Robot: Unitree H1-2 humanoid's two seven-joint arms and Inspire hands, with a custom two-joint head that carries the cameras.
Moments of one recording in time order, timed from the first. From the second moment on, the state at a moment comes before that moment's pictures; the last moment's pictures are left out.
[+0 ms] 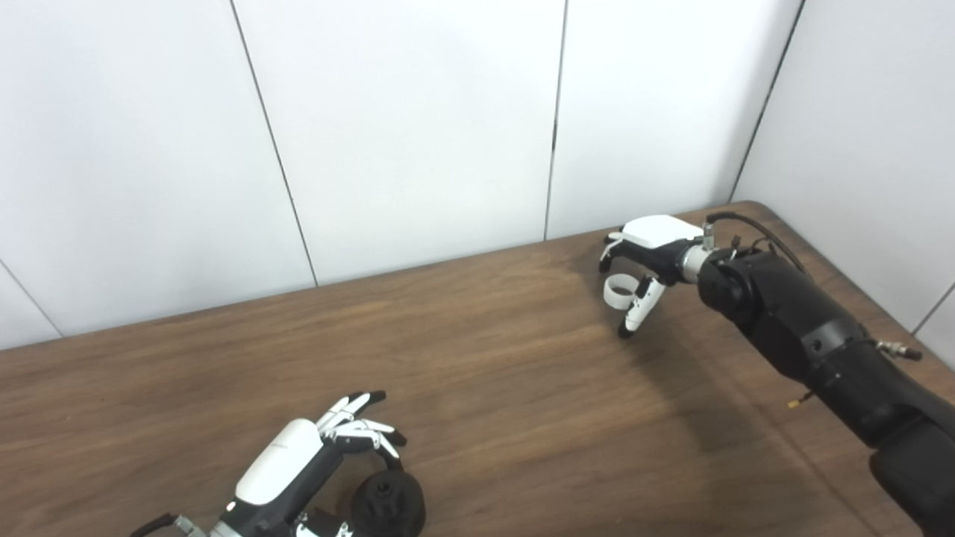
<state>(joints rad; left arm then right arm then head) -0.22 0.36 -0.34 0.07 0.47 -0.45 -0.21 -0.67 -0.69 0.37 0.46 -0.79 0.04 0.36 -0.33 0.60</state>
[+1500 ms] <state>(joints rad) -0.22 0.37 -0.34 0.07 0.47 -0.45 -0.21 -0.64 -0.72 0.36 0.43 -0.79 0.05 0.38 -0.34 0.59</state>
